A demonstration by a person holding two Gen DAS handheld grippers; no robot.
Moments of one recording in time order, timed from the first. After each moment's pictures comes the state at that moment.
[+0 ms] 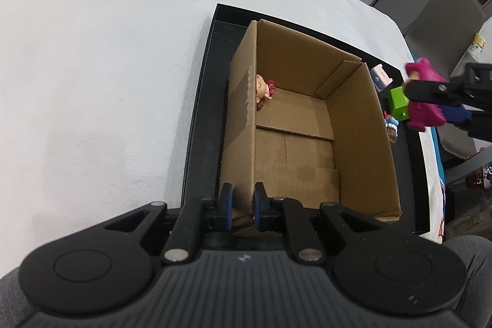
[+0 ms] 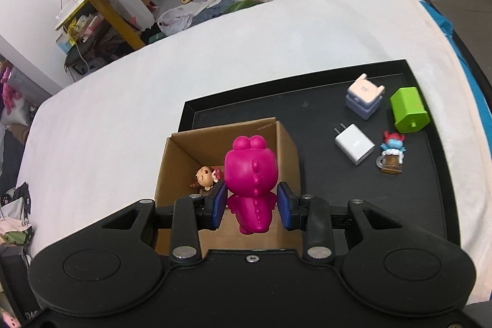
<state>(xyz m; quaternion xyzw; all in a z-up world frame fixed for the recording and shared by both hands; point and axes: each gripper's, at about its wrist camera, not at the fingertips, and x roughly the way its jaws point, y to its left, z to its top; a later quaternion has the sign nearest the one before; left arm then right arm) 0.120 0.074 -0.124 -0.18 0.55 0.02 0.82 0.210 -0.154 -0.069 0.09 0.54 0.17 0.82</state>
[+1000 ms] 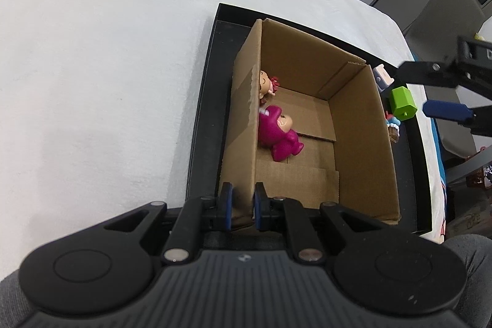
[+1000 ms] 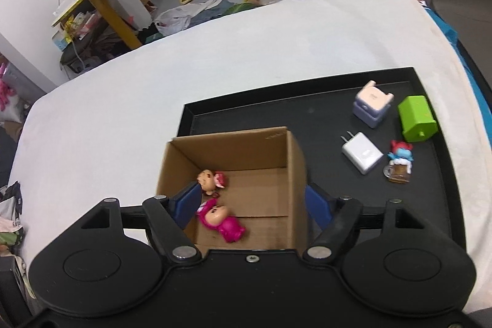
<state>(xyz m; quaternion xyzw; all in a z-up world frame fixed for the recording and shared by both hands) 0.124 0.076 -0.127 -0.18 0.55 0.02 0.82 0.211 -0.145 -0.070 0.07 0.53 0.15 0.83</state>
